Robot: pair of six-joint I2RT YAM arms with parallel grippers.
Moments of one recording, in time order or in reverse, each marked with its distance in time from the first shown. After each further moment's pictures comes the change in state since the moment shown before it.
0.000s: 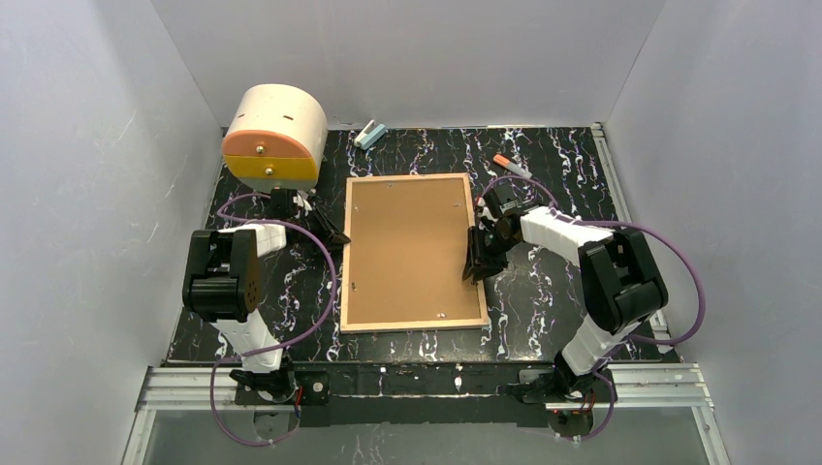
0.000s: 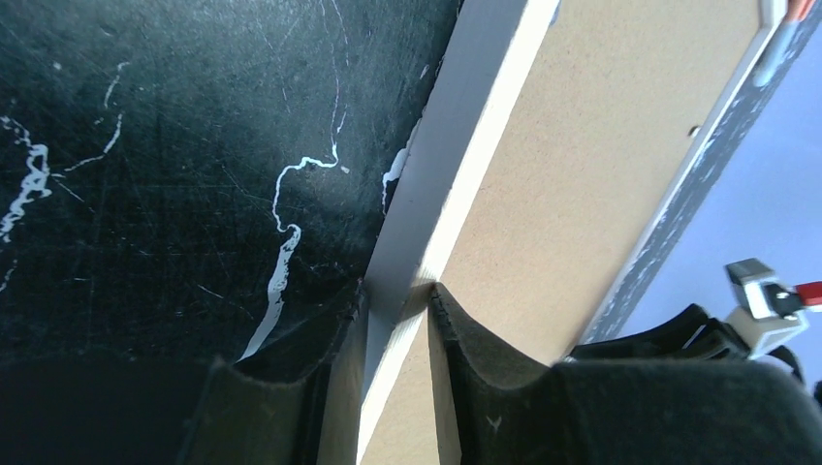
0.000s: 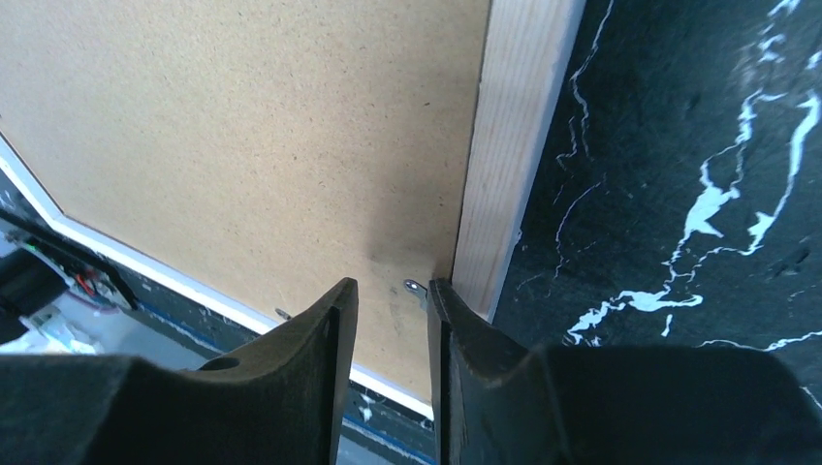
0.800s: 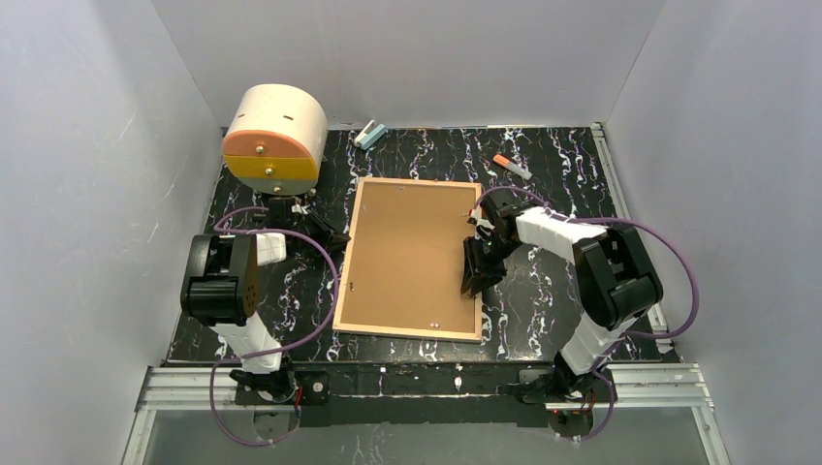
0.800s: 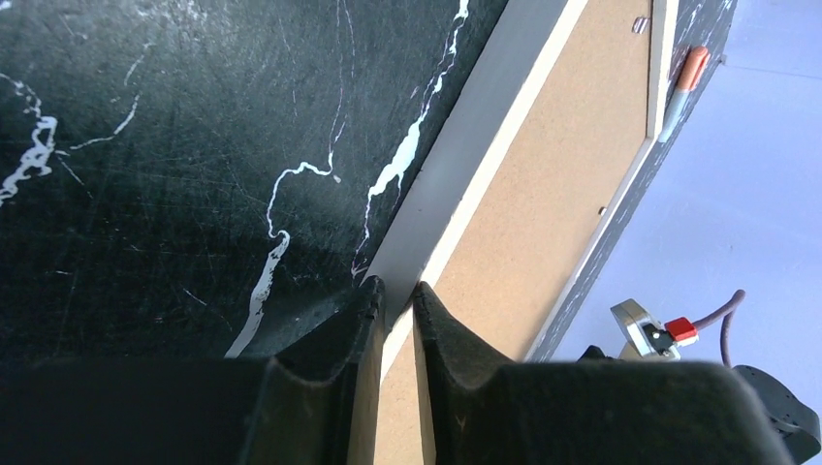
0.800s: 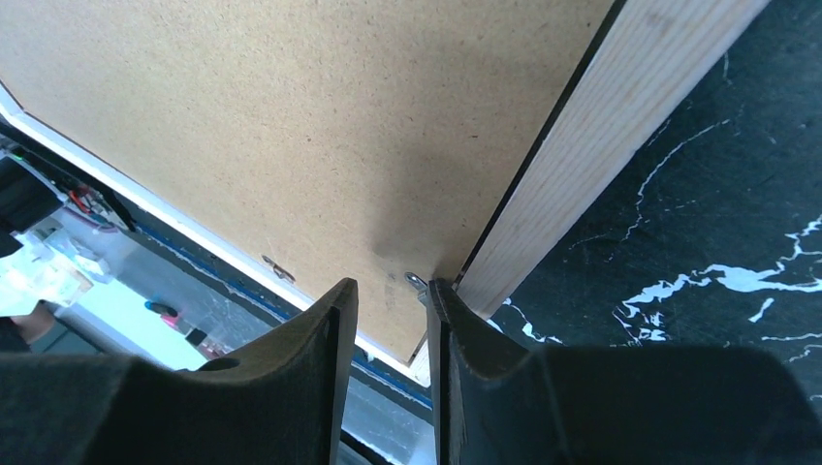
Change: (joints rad) left arm 0.003 -0.027 -0.131 0.243 -0.002 -0.220; right arm 0.011 0.040 0.010 -0.119 -0.131 -0.082
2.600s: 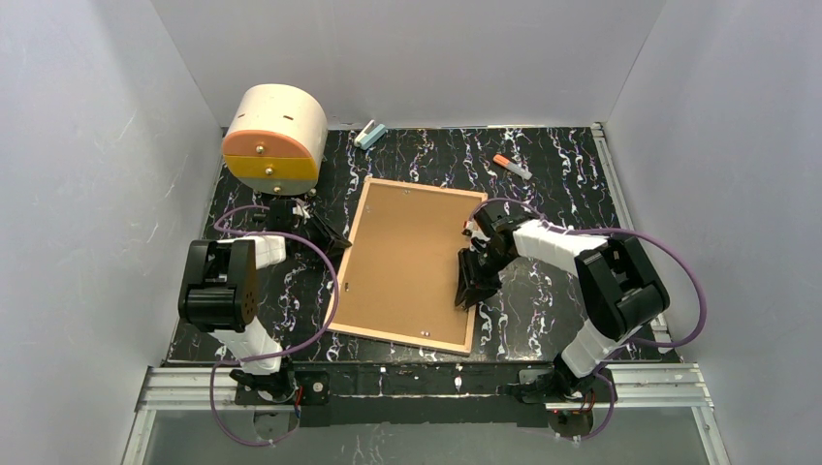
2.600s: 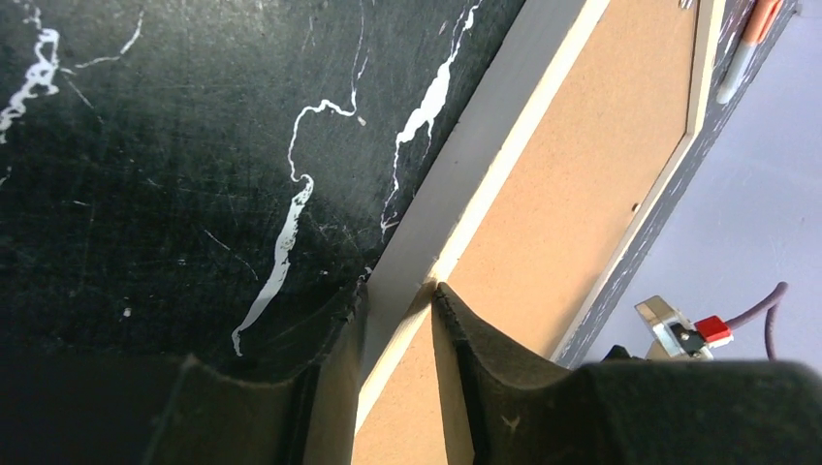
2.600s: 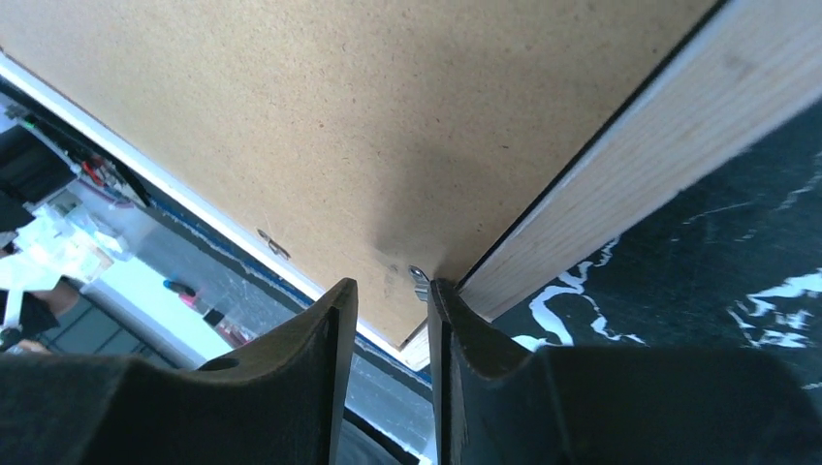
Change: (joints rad) left arm -0.011 -0.043 -0.003 -0.109 0.004 0.113; right arm 0.074 -0.066 -0.094 0.063 -0.019 0.095
